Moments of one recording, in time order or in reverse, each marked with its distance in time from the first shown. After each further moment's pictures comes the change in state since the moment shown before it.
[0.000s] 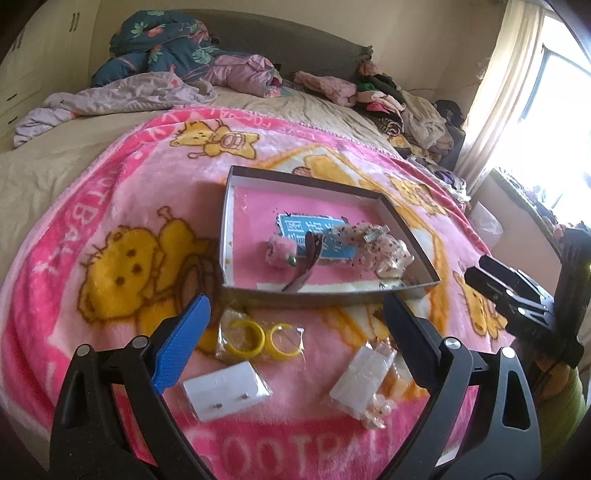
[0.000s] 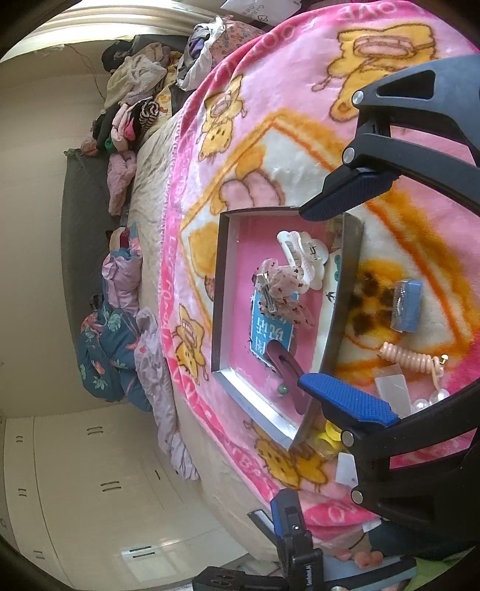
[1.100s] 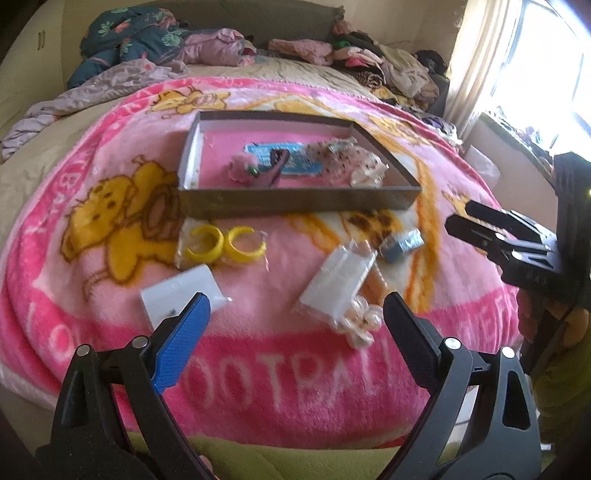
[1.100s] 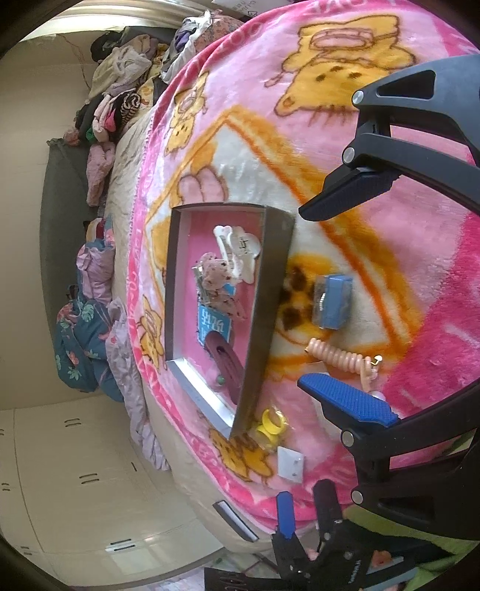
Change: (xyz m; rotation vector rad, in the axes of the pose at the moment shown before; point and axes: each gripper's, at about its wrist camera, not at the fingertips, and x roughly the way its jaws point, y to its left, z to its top) left arm 0.005 -0.041 -0.075 0.136 0.129 0.018; right arm -0.011 0.002 -0.054 -0.018 0.100 0.031
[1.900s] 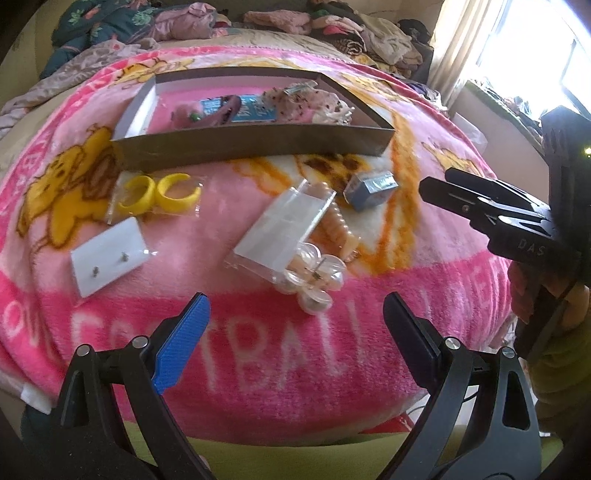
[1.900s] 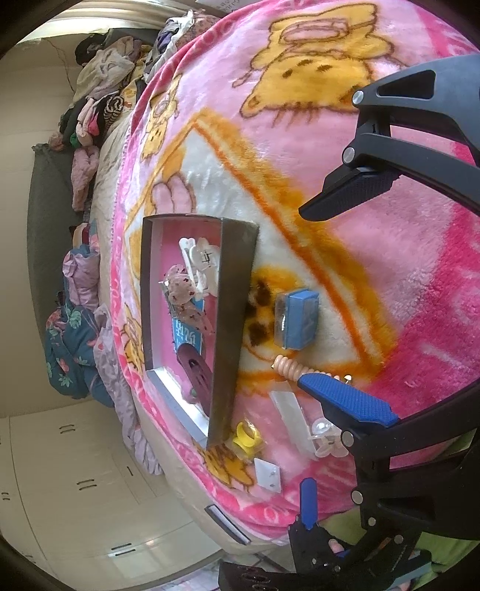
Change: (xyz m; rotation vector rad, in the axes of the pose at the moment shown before) left arm 0.035 -0.036 -0.025 0.039 0.111 -0.060; right arm 0.007 -0.017 -0.026 0.026 0.040 0.008
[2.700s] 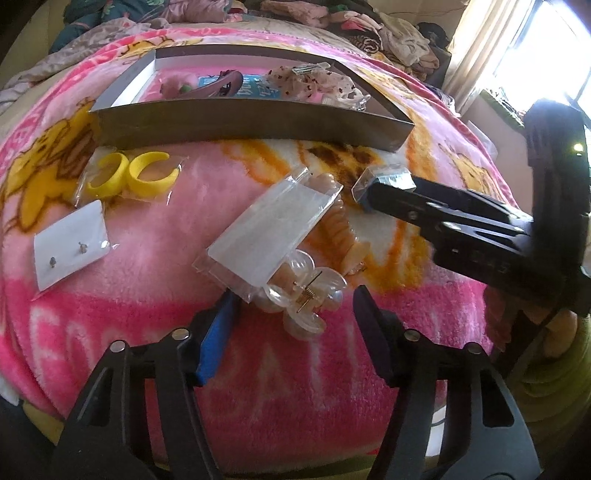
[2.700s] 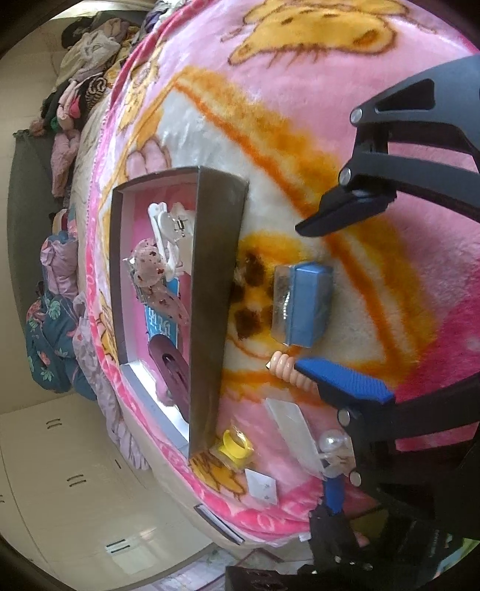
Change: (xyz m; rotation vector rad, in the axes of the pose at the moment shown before) left arm 0.032 -0.001 0.005 -0.087 0.018 0.002; right arm 0.060 0.008 0.003 0.011 0.074 0.063
